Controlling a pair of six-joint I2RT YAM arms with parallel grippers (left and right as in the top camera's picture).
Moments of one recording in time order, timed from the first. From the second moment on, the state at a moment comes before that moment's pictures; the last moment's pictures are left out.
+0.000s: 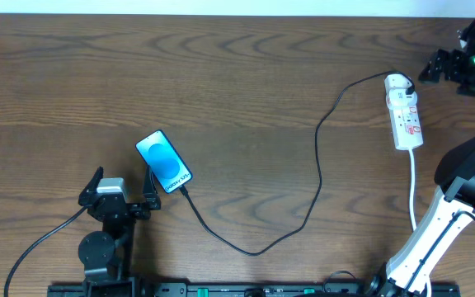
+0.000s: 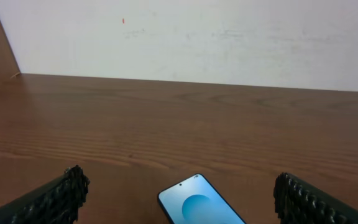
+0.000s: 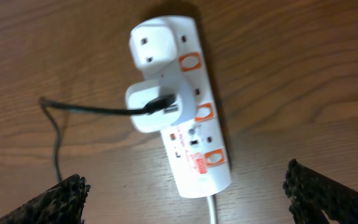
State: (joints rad) left arm 0.10 0.01 0.02 -0.10 0.08 -0.03; right arm -0.43 2.37 2.49 -1.52 -0.25 -0.16
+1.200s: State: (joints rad) left arm 0.10 0.01 0.02 -0.10 0.08 -0.03; right arm -0.21 1.94 1.68 -0.52 -0.37 -0.11
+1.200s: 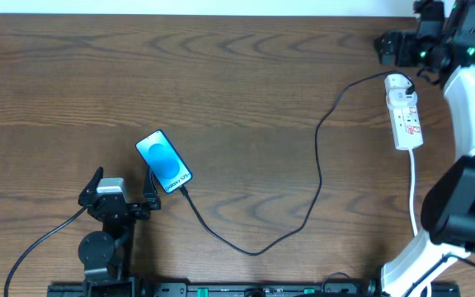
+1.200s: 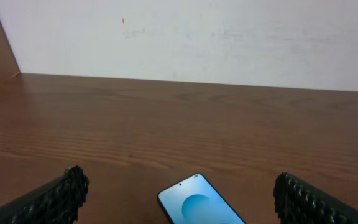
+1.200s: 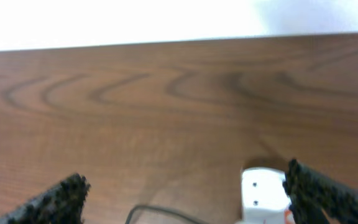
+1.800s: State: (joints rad) left arm 0.10 0.01 0.02 -0.10 0.08 -0.03; right arm 0.09 1.45 1.03 0.08 -0.25 -0.11
